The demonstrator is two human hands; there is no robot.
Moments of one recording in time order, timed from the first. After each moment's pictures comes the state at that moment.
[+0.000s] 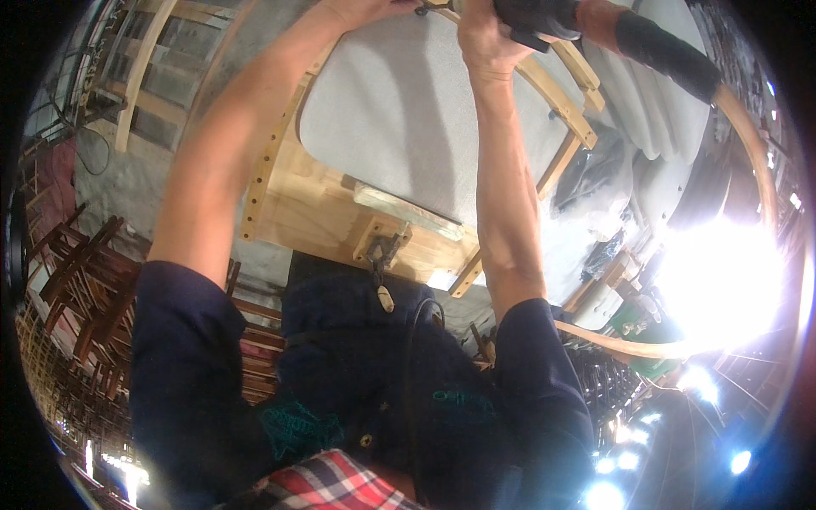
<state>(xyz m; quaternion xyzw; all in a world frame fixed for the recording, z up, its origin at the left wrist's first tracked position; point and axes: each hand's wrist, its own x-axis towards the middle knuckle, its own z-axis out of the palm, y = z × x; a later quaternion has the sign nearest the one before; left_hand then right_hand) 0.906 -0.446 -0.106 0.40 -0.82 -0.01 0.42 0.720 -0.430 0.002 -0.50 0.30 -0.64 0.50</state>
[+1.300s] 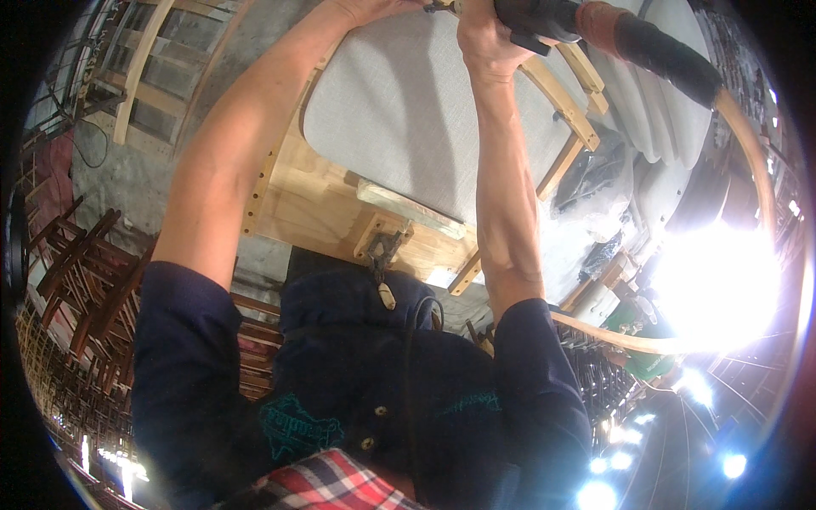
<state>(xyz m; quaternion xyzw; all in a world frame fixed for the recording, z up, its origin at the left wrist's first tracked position) 0.902 -0.446 -0.114 0.41 -0.81 -0.01 0.42 0.721 -0.427 -0.004 -0.65 0.38 -0.59 0.29</state>
